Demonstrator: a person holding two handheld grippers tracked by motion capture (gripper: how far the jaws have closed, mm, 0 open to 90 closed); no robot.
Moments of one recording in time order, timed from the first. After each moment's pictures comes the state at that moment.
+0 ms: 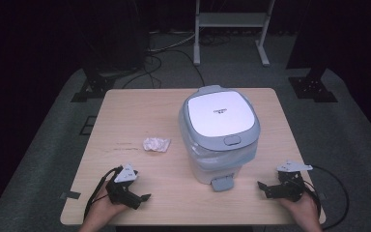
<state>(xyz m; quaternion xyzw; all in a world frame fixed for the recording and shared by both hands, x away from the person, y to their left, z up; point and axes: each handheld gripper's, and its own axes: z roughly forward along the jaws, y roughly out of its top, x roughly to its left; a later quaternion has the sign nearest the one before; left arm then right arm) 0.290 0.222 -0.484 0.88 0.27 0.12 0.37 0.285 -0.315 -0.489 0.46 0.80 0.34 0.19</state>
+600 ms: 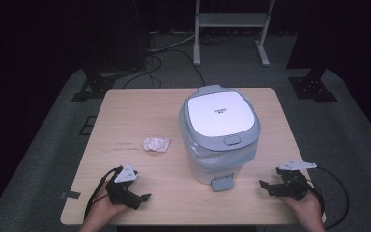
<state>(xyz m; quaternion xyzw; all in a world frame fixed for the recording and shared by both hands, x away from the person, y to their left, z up) 0.289 0.222 -0.484 0.88 0.27 0.12 0.37 0.282 -0.318 -0.474 0.46 0.80 0.35 0.17</state>
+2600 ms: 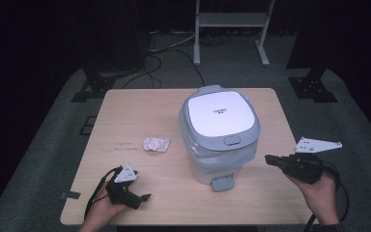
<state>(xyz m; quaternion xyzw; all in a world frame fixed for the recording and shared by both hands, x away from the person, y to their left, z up) 0.289 0.222 -0.484 0.88 0.27 0.12 0.37 0.280 -0.313 -0.367 0.35 0.80 0.46 0.13</state>
